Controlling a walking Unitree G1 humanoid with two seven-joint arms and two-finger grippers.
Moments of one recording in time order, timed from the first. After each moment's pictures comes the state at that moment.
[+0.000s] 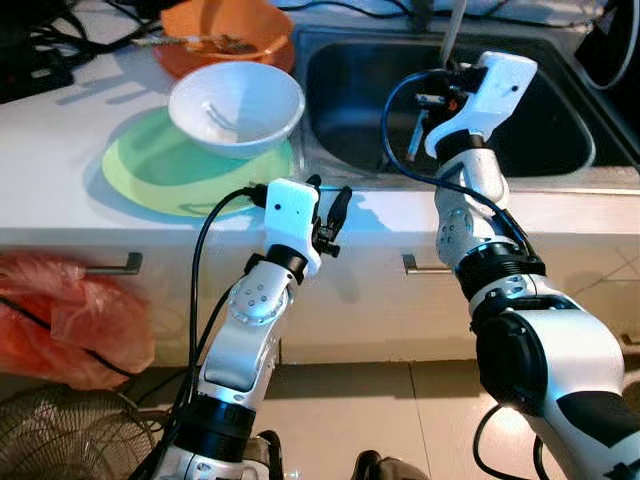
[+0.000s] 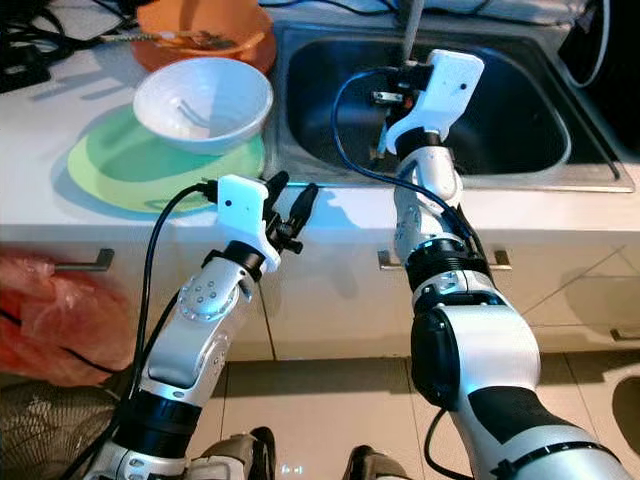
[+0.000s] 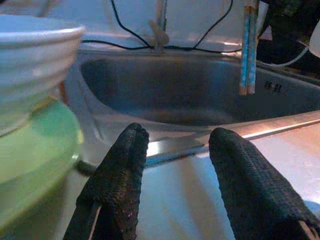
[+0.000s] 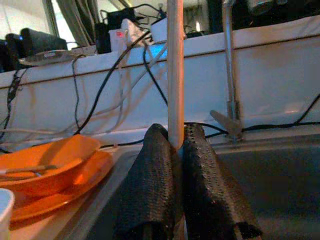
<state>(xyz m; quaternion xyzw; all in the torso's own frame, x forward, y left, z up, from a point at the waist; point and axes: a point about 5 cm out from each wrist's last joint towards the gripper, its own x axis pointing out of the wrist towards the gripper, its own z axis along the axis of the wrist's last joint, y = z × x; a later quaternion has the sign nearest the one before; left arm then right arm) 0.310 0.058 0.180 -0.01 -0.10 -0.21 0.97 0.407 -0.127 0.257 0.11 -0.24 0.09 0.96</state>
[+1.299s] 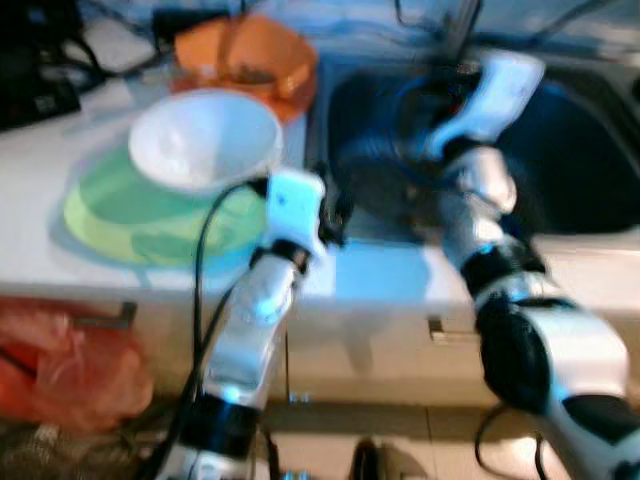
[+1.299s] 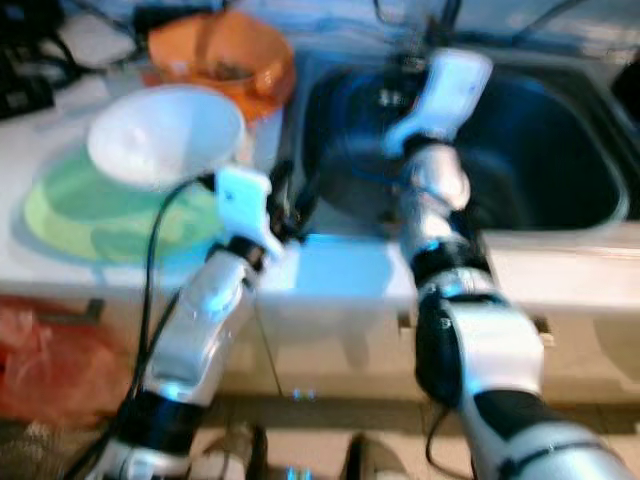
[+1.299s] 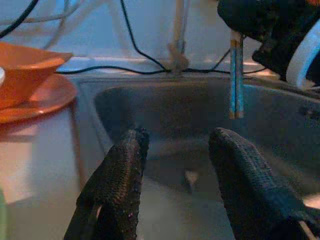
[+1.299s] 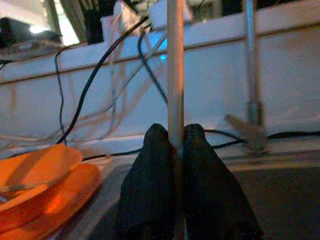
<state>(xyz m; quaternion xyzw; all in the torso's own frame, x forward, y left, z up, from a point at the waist) 0.307 0.051 0.190 -0.01 -0.13 -0.22 0.97 0.407 -0.136 0.254 0.11 -0.24 0.08 0.96</state>
